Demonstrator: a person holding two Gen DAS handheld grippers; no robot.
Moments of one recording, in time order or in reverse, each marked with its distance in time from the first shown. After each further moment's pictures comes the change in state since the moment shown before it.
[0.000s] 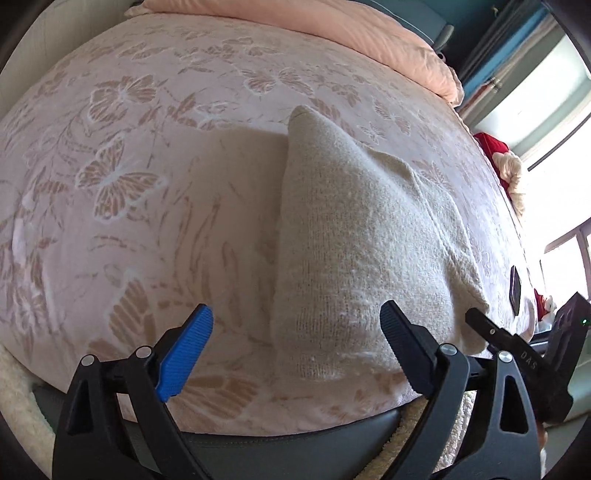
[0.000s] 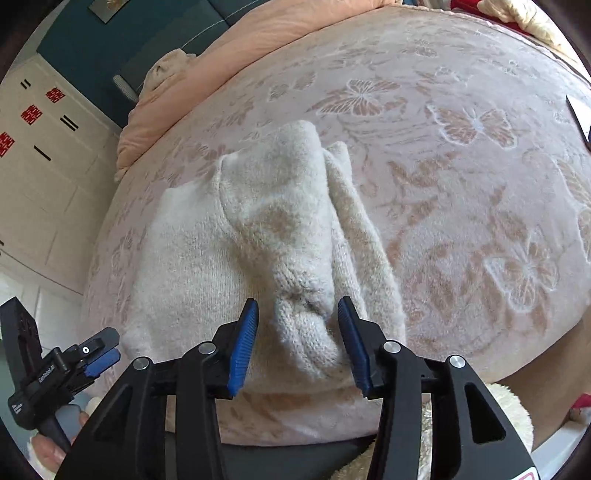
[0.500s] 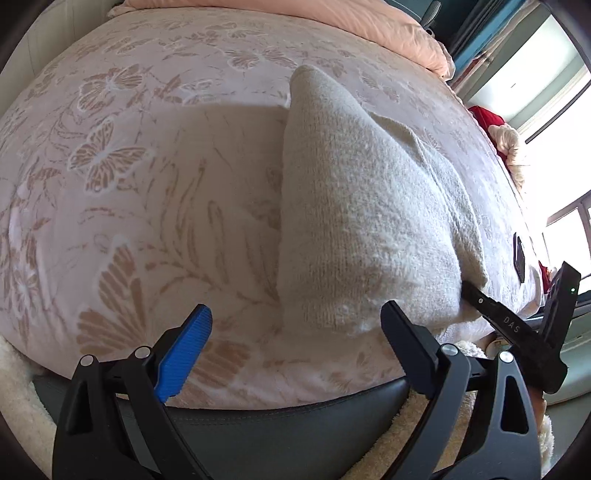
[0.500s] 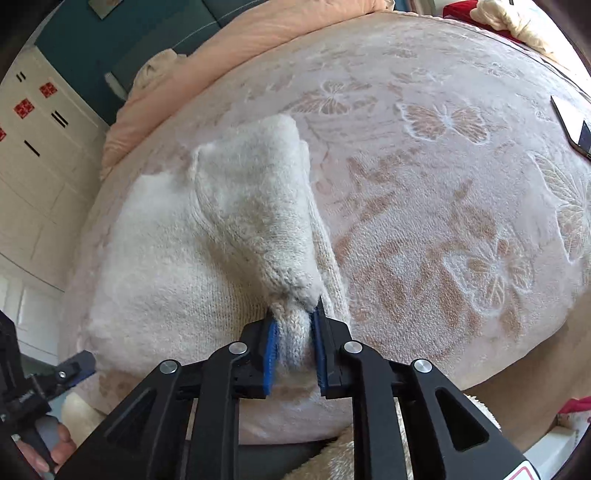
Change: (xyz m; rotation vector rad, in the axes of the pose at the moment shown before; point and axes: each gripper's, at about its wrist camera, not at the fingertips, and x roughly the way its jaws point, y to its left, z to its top) left arm 0.001 -0.014 -0.028 0.083 0.051 -0.001; right arm -0.014 -0.026 -0.005 -0.002 -0.047 -0.046
